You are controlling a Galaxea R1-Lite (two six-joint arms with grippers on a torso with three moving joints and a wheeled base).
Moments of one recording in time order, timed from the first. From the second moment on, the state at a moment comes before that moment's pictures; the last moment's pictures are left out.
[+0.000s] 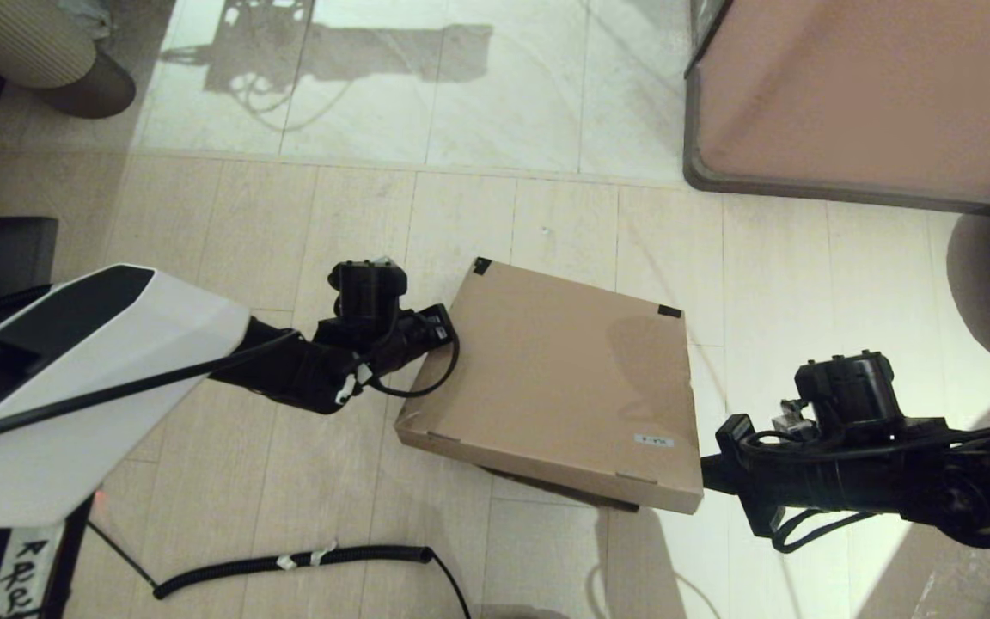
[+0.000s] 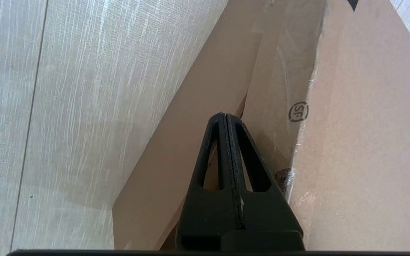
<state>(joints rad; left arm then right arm) -0.42 2.27 -1.46 -0.53 0.06 -0.47 0.25 1.83 -0.65 -0.49 0.47 1.35</state>
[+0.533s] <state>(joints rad) -0.41 2.27 -1.46 -0.53 0.06 -0.47 0.25 1.75 -0.63 -0.50 0.56 1.45</state>
